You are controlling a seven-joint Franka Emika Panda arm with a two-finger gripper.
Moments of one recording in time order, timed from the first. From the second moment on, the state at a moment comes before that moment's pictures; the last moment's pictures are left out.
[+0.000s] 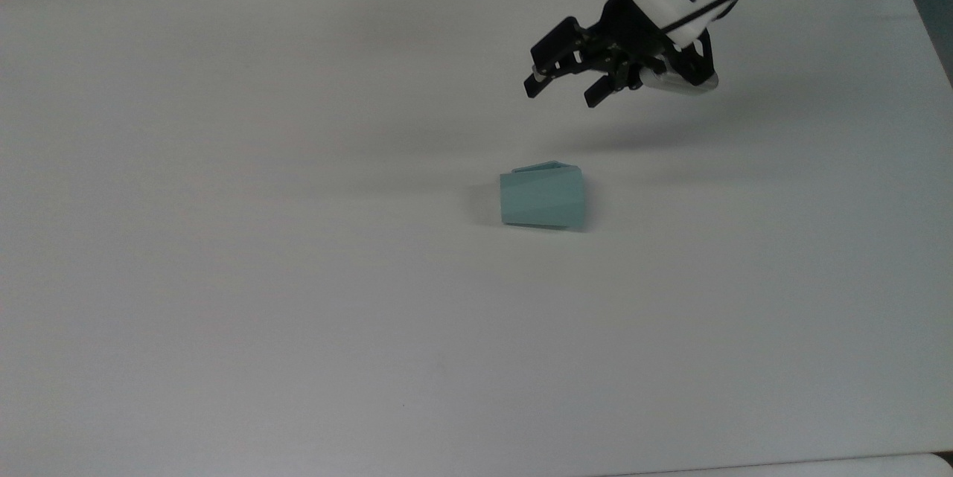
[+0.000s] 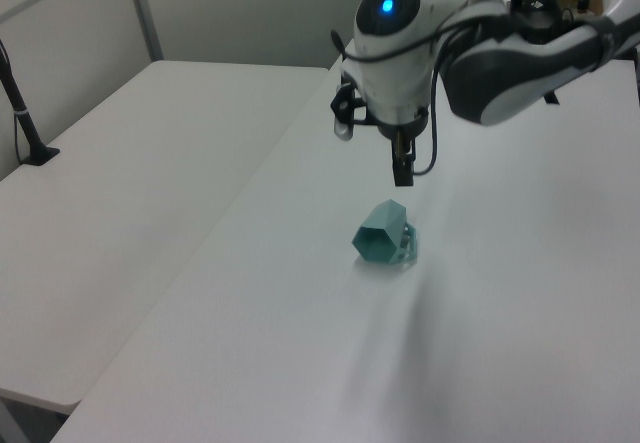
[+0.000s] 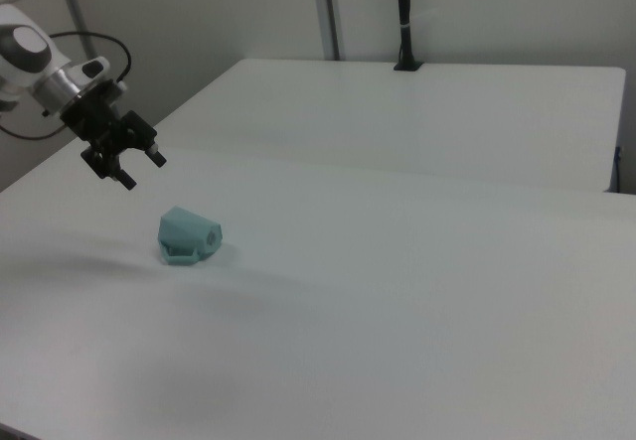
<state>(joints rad) 0.84 0.51 -0.16 -1.26 -0.46 1.55 0.36</state>
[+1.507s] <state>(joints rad) 0.95 0.83 -0.16 -1.16 -0.81 1.58 0.72</state>
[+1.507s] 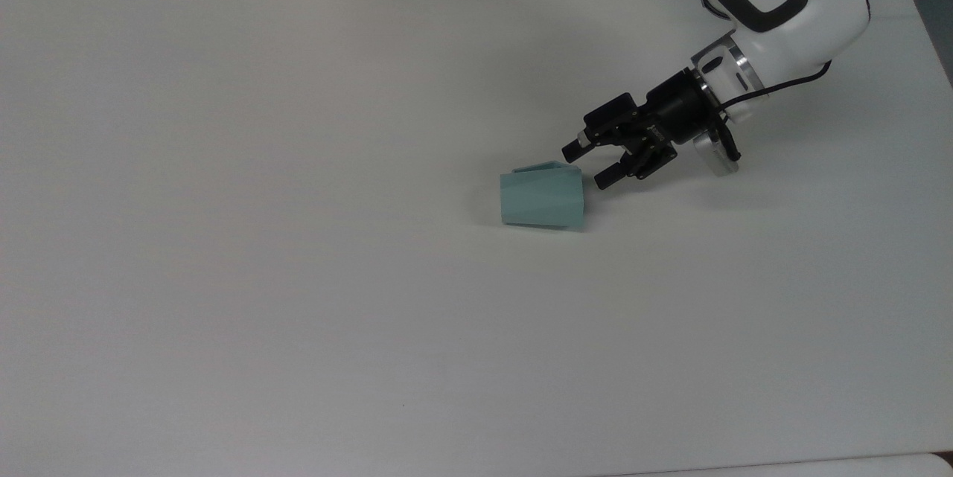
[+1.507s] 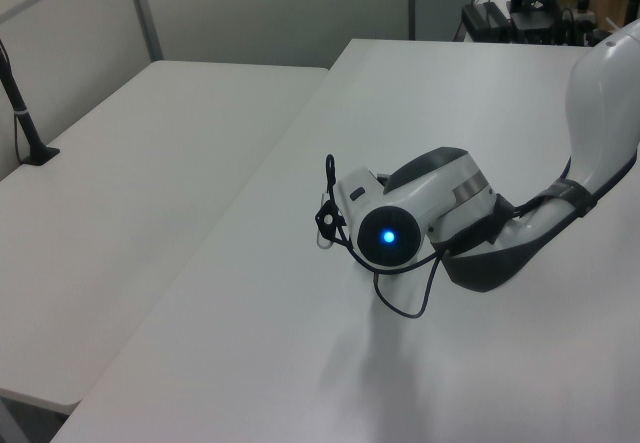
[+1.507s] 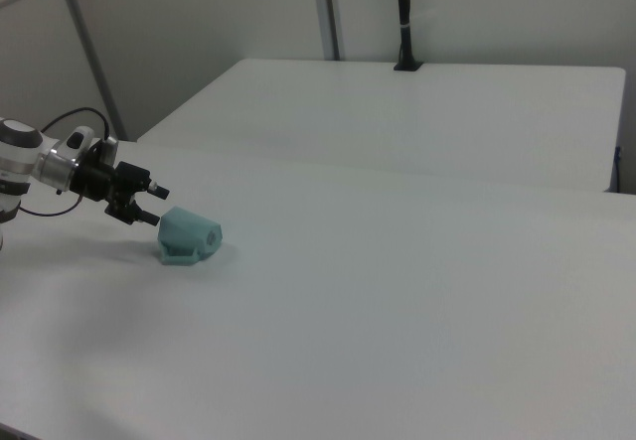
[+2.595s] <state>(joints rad) 0.92 0.88 -0.16 -1.16 -0.87 1.59 0.77</state>
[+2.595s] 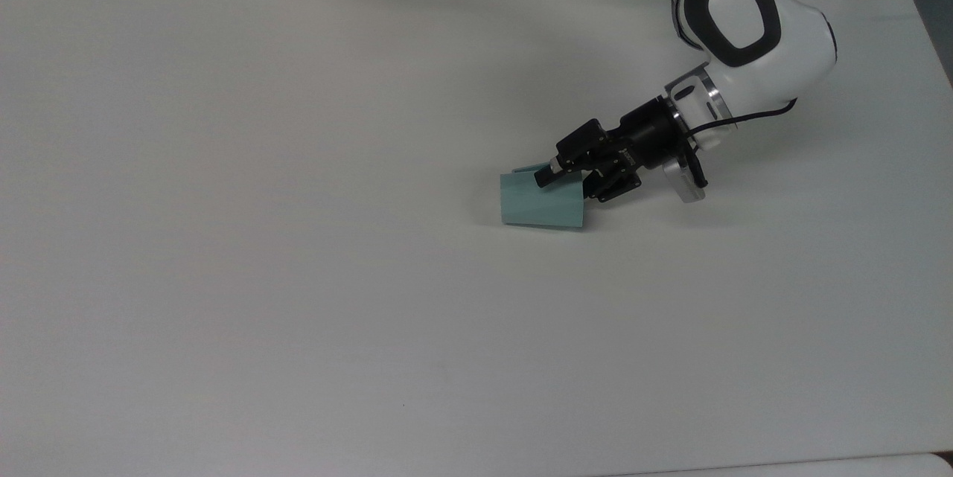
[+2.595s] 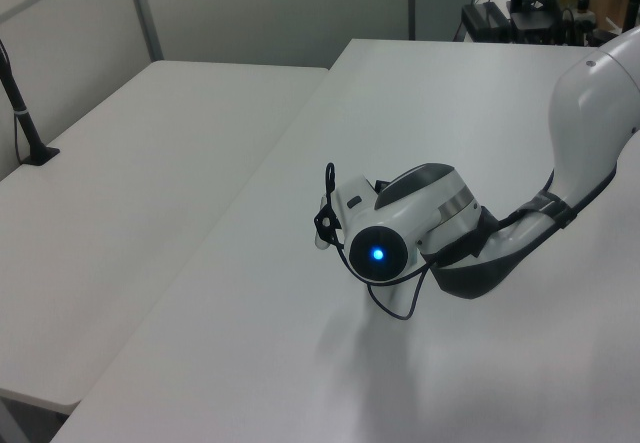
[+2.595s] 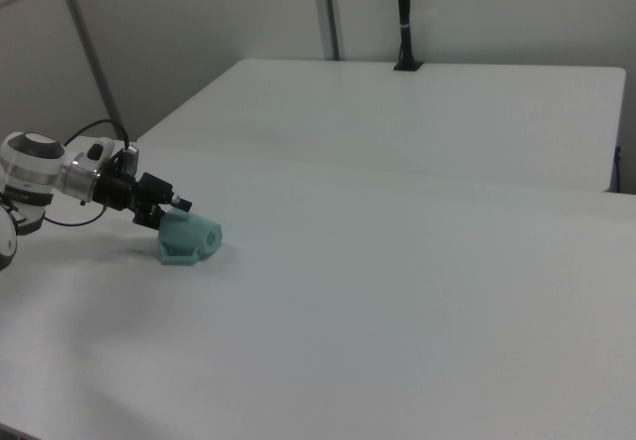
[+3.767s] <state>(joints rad) 0.92 0.86 -0.17 -1.22 -0.91 1.55 0.72</state>
